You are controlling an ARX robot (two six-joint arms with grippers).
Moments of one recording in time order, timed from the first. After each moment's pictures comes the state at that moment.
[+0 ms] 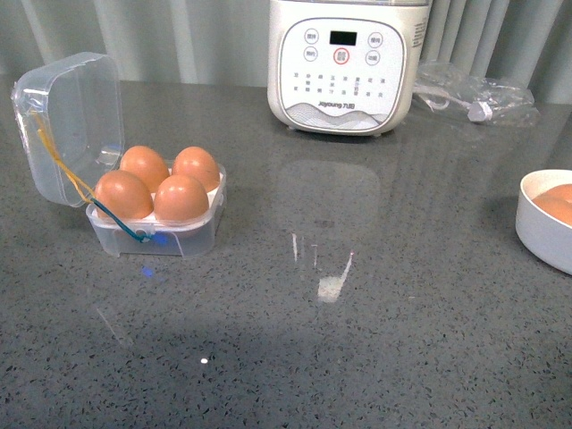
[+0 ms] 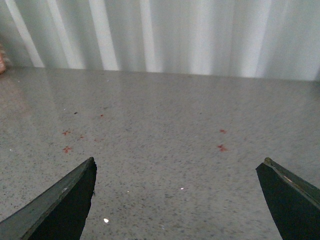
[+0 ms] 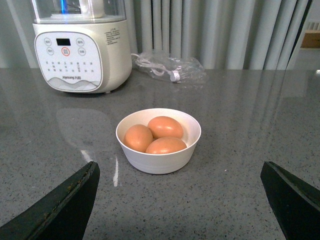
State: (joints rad) left arm 0.34 1.48 0.48 1.04 0.15 0.13; right arm 0.00 0.00 0.01 0.00 0.00 0.00
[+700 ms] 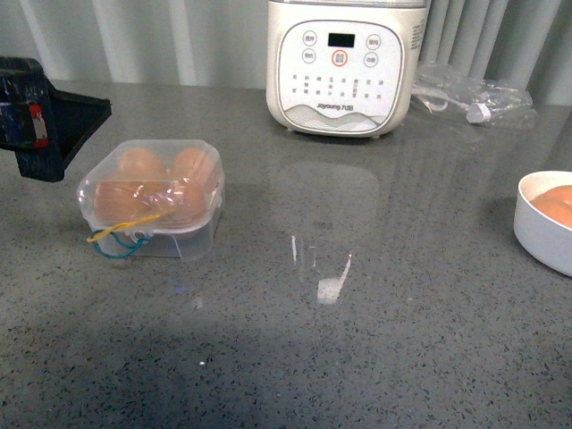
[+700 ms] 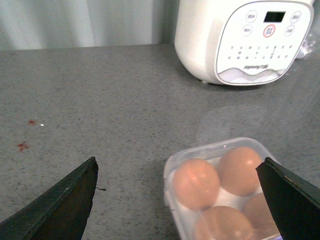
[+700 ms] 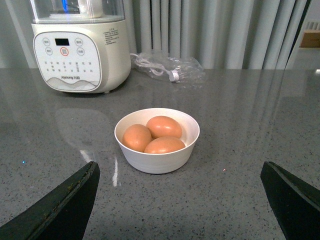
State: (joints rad) left arm -0.03 1.47 0.56 0.82 0.28 0.05; right arm 0.00 0.00 0.01 0.00 0.00 0.00
